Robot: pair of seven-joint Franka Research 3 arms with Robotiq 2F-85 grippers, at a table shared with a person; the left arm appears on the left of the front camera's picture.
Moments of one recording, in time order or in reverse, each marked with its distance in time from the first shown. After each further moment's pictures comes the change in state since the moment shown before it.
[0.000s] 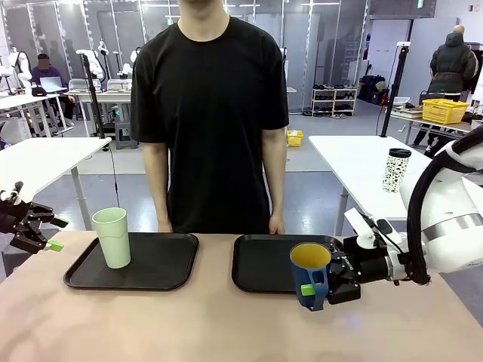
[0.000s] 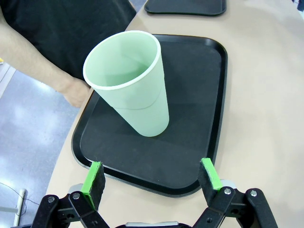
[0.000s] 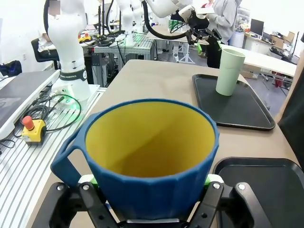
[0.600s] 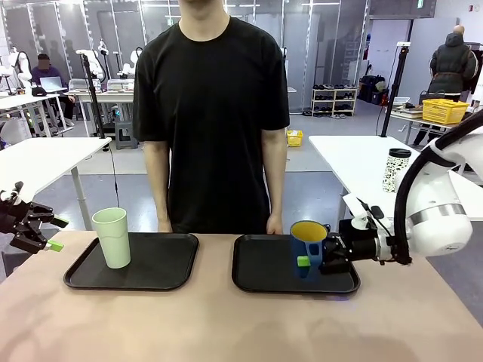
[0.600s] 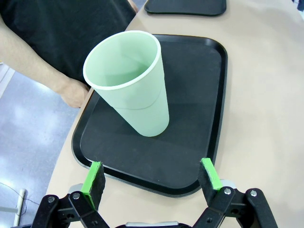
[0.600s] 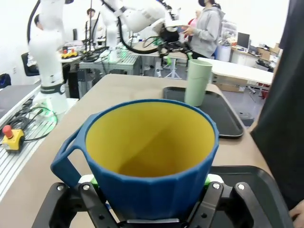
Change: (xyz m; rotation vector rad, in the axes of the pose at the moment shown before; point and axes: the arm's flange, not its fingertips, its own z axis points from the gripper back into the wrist) left arm 0.000 0.000 0.000 0.000 0.000 0.000; right arm -0.013 -0.086 0.016 -0.056 -0.106 0.016
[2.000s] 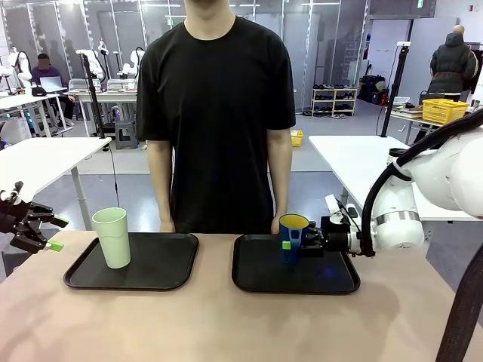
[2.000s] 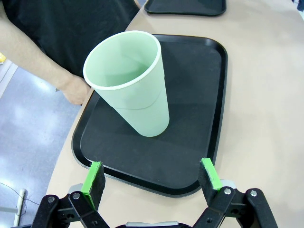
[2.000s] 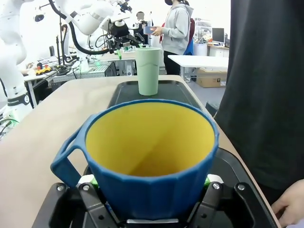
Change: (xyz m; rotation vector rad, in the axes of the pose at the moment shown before) left arm 0.000 0.000 0.000 0.000 0.000 0.000; right arm -0.066 -0.106 -0.011 -0.101 -0.042 -0.099
